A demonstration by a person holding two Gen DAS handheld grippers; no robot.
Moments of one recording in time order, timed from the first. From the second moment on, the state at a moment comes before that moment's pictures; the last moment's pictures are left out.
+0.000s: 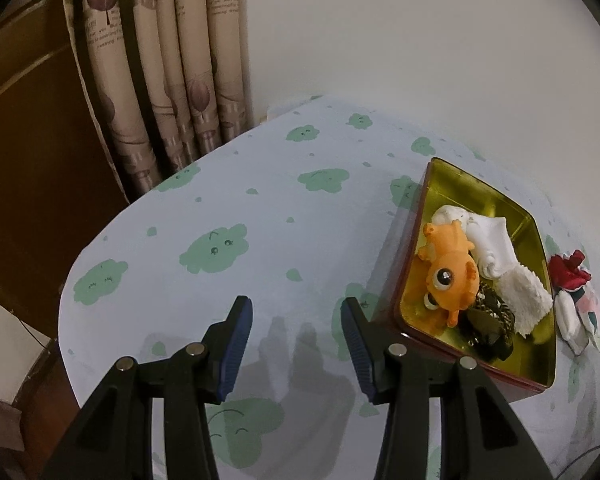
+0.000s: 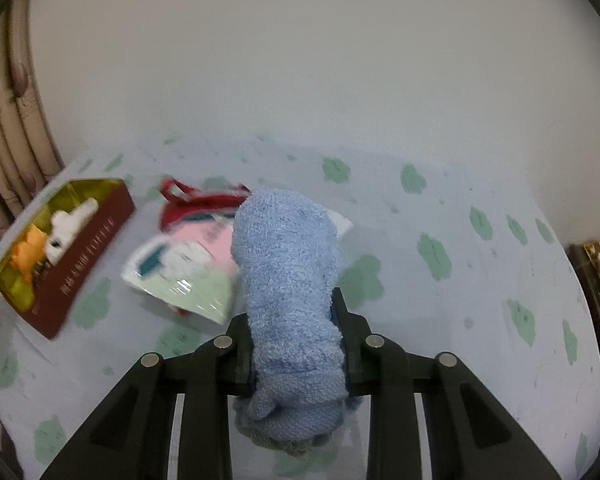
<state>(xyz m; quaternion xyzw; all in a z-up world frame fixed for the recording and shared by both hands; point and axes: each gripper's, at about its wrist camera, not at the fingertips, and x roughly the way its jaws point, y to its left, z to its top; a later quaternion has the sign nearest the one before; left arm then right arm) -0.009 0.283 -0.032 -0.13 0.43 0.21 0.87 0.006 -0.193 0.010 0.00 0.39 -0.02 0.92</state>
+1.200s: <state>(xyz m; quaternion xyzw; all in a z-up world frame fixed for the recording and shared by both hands) -0.010 0.306 -0.042 -0.16 0.44 0.24 0.85 0.073 0.111 -0.007 -0.14 0.42 0.23 0.87</state>
